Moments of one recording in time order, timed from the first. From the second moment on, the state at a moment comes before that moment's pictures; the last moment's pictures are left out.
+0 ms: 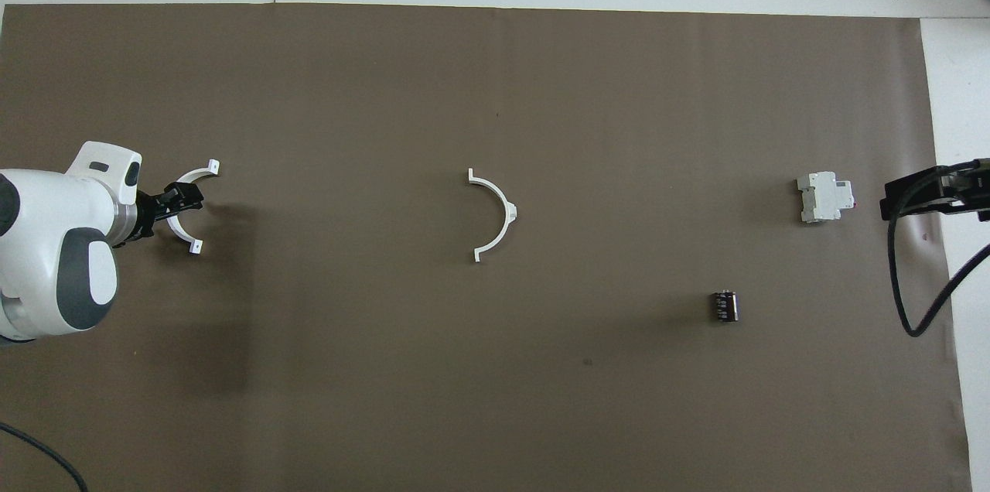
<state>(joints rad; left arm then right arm) 0.05 0.18 0.04 -2.24 0.01 2.56 -0.39 0.05 -0.02 -0.08 -1.56 -0.06 1.47 0.01</state>
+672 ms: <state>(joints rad) 0.05 0.18 0.04 -2.25 0.01 2.56 -0.42 0.05 -0.02 -0.08 -1.56 -0.02 1.46 0.01</state>
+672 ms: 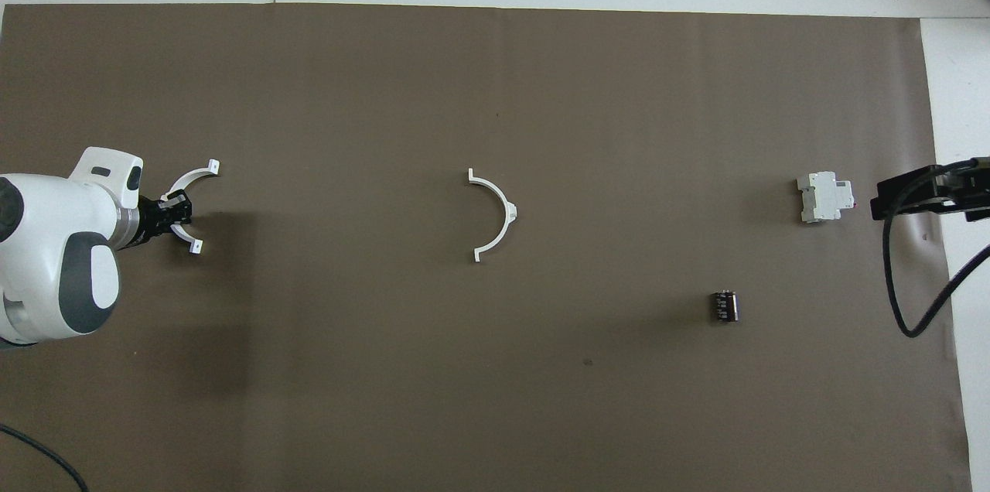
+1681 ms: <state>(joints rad) -0.38 0.17 0.02 -1.98 0.02 2.22 -1.04 0.05 -0.02 -0.08 -1.56 -0.02 1.46 0.01</state>
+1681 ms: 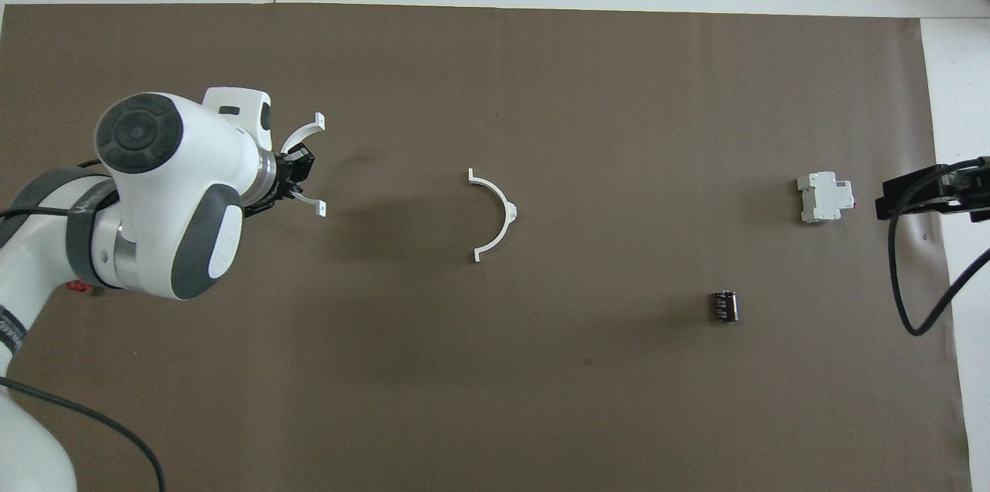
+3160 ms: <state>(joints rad) -0.62 0.32 0.04 -2.01 0.02 2.51 -1.37 0.05 -0.02 -0.08 -1.56 -0.02 1.46 0.01</state>
